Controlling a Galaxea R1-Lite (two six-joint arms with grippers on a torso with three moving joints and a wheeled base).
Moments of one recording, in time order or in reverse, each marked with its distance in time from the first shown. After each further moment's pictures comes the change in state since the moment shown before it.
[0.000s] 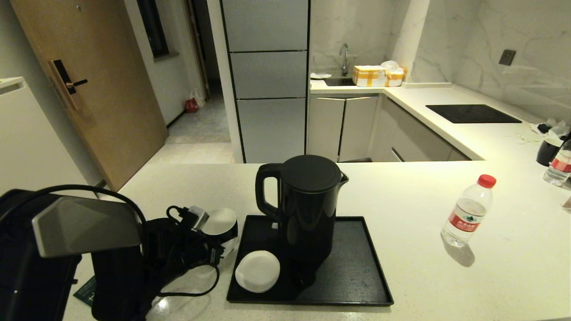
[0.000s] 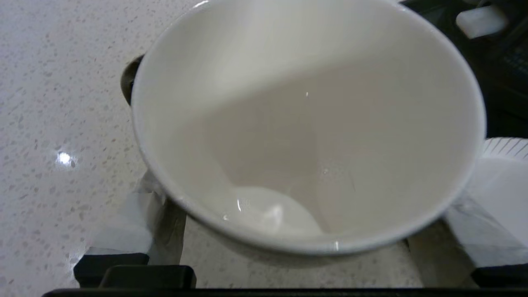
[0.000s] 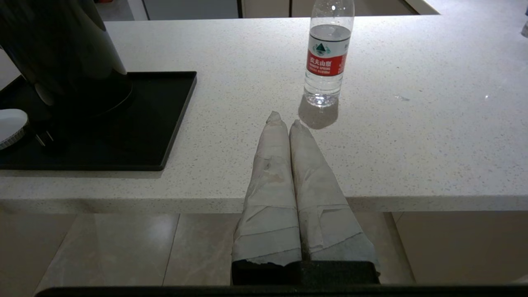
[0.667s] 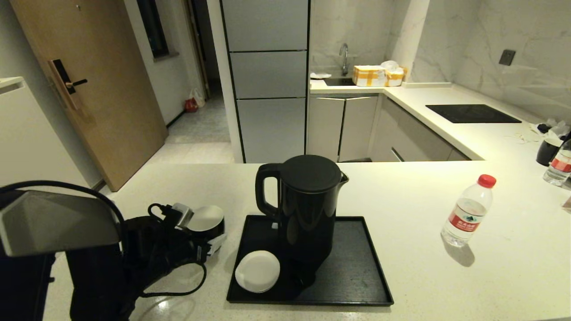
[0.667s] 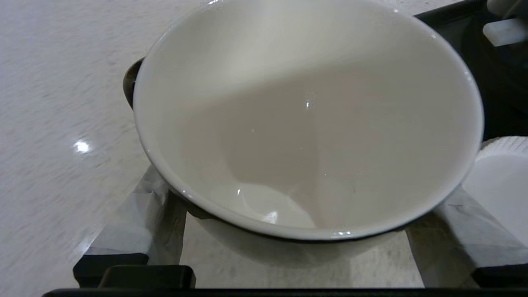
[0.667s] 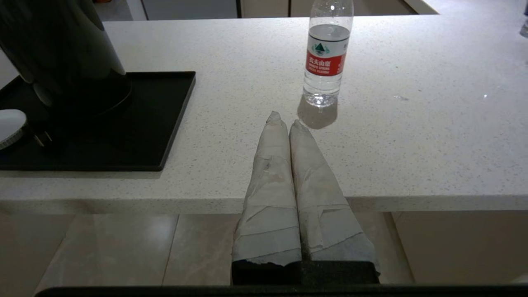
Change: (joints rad) left arm 0.049 -0.073 0.056 0.004 -0.008 0.000; right arm 0.000 0.000 0.000 0.000 0.000 0.000
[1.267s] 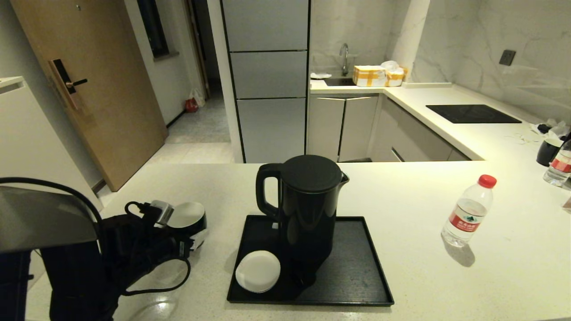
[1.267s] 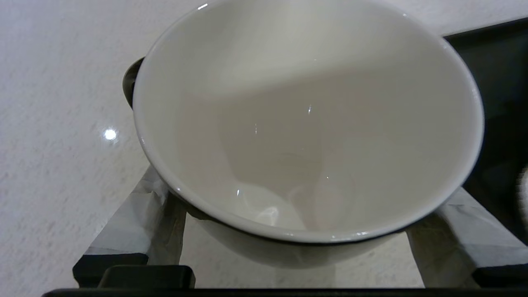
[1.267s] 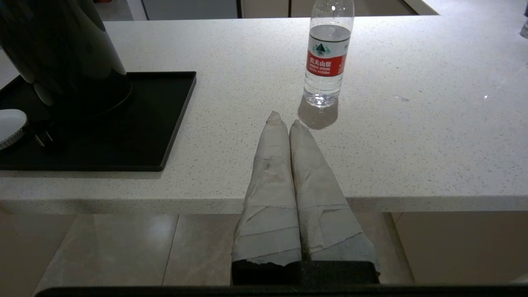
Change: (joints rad) left arm 0.104 -0.046 0.037 0.000 0.006 0.003; right arm -0.001 0.000 0.000 0.000 0.000 -0.001
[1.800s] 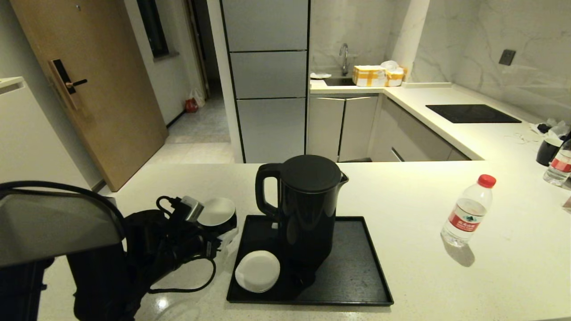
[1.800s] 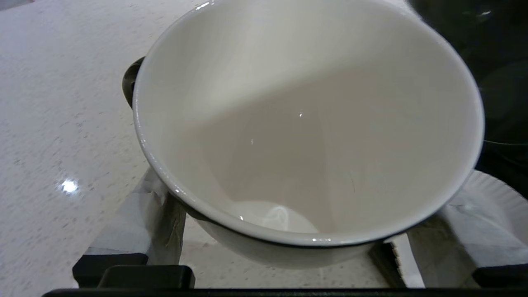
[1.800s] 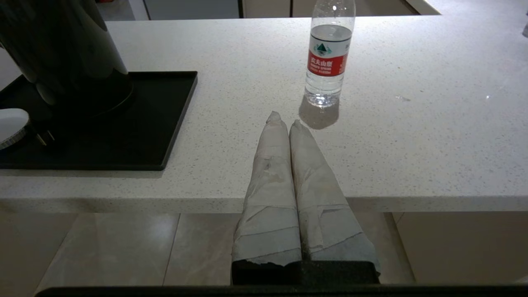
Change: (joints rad) left arm -0.154 -0.020 -0.040 -0.001 -0.018 0.004; right arm 0.001 0.000 0.000 0.000 0.000 0.001
